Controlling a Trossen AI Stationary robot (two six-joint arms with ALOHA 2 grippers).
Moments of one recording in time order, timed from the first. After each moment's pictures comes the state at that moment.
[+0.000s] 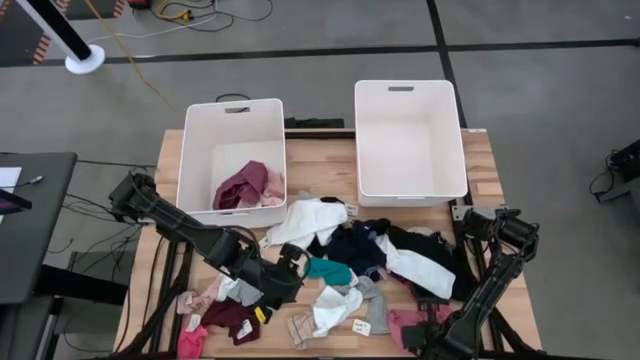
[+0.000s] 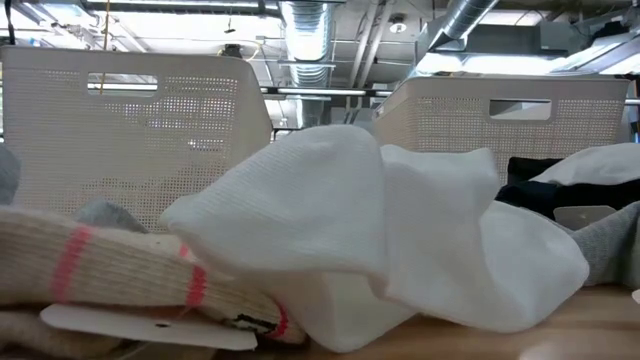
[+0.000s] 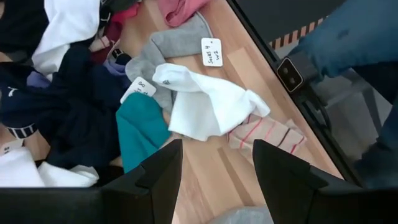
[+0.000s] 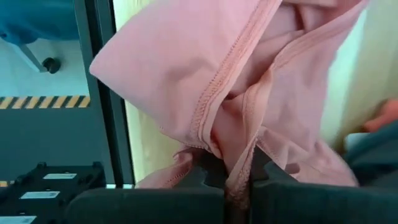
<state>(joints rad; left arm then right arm) -0.52 1.62 1.49 -0.70 -0.13 0.00 1.02 1.95 1.40 -1.00 0.04 1.02</state>
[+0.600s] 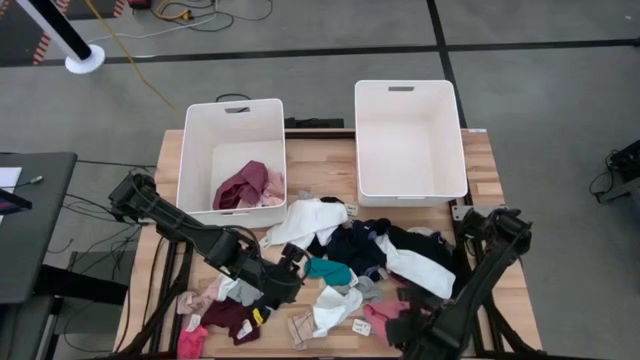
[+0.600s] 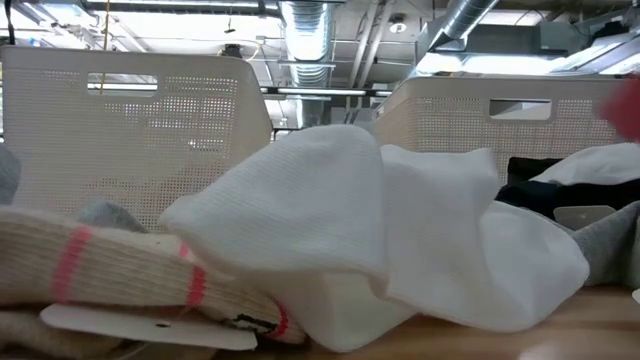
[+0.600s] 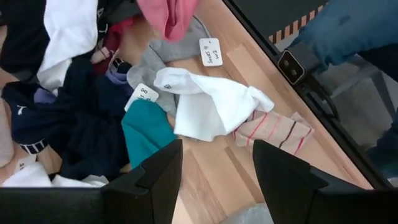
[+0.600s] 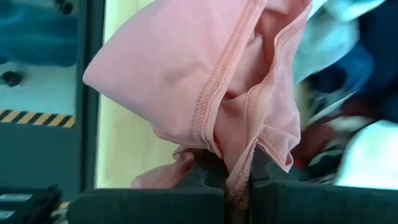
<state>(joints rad) -0.52 1.62 1.49 -0.69 -0.14 0.10 0.89 1.94 1.69 -1.29 0.24 0.73</state>
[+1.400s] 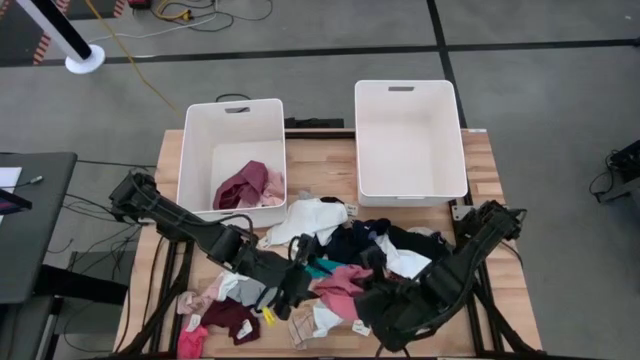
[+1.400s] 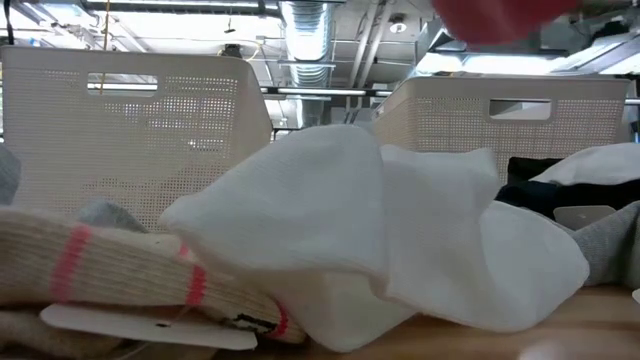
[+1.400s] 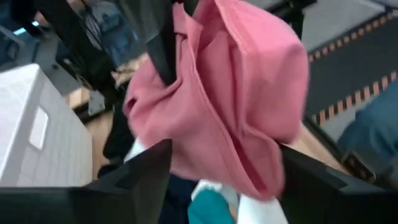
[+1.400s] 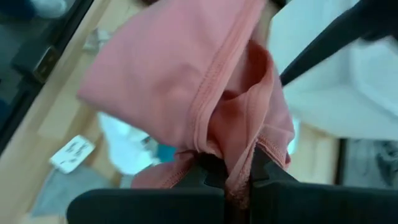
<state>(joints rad) -0.48 1.62 1.49 -0.32 -0.29 0.22 0.70 1.94 2.19 -1.38 0.61 0.10</state>
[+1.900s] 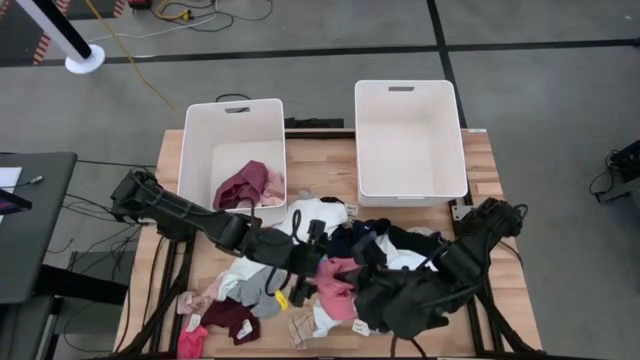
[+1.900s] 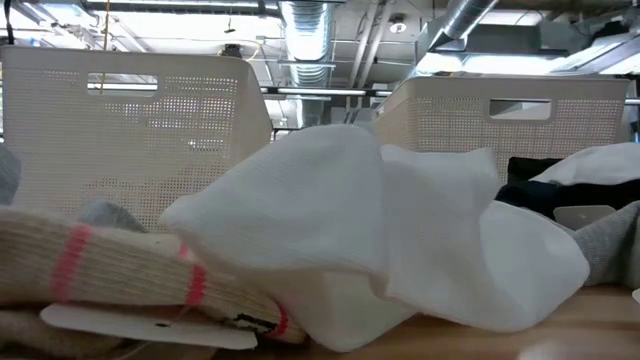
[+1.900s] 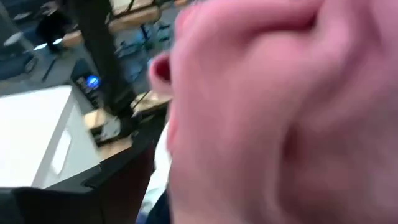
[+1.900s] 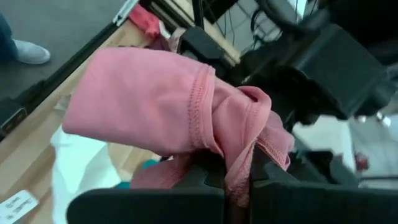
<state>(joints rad) -0.40 1.62 1.49 -0.14 -0.20 0.18 0.67 1.94 2.36 -1.18 0.66 -0.28</state>
